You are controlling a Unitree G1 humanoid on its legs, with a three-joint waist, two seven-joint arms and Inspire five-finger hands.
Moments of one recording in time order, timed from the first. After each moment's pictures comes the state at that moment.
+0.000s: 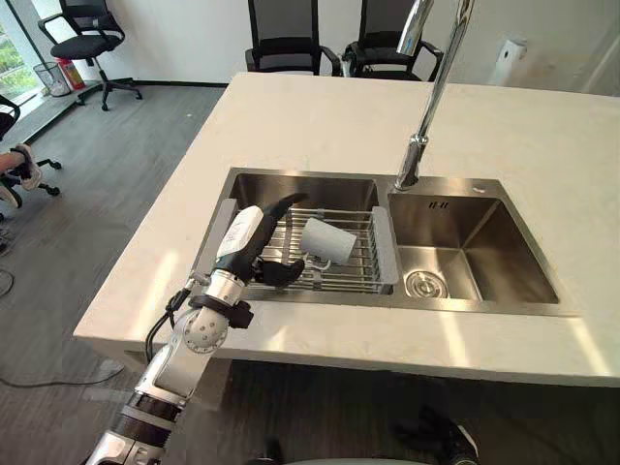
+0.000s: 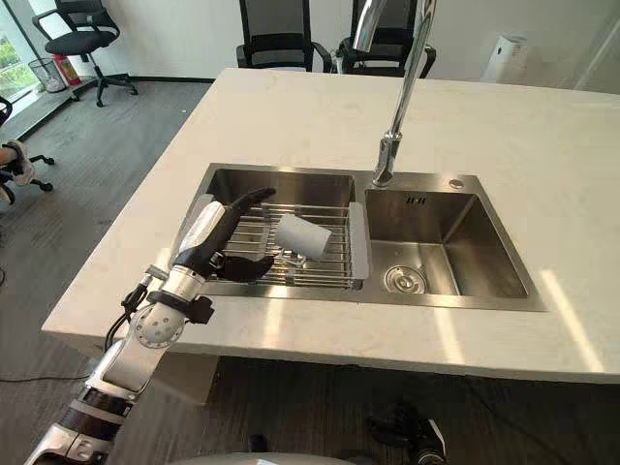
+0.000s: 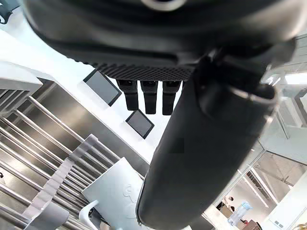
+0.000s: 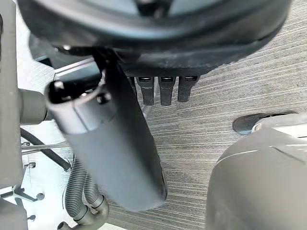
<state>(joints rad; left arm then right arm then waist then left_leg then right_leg) -0.14 0.46 -0.22 -0.04 0.34 -0.19 0.06 0.24 -0.15 -0.15 0.90 0.16 -0.14 0.11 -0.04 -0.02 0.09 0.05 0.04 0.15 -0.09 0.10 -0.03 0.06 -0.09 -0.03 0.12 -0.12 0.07</state>
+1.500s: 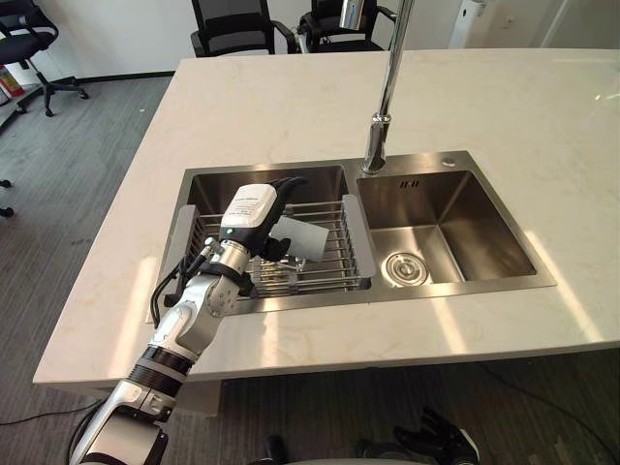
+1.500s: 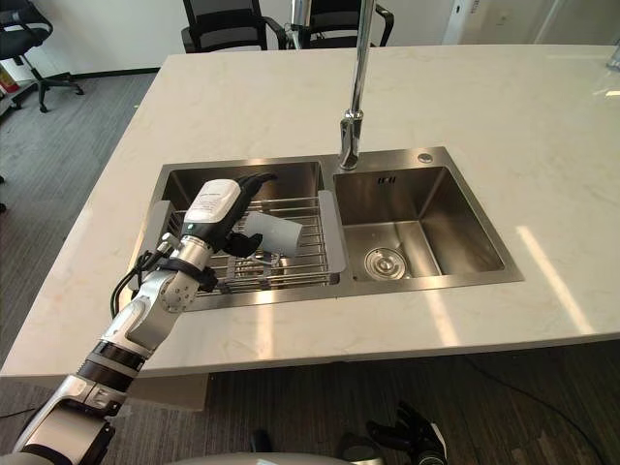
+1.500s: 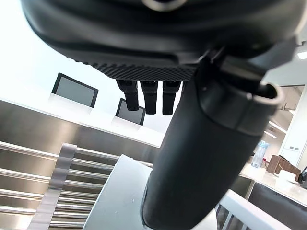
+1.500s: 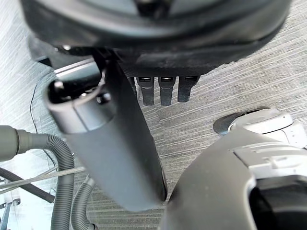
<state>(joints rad) -0.40 0.49 -0.30 0.22 0.69 -0.12 0.13 0.25 -0.15 -0.16 0.91 0.16 -0.14 0.09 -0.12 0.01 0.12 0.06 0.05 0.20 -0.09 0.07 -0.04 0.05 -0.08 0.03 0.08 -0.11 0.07</state>
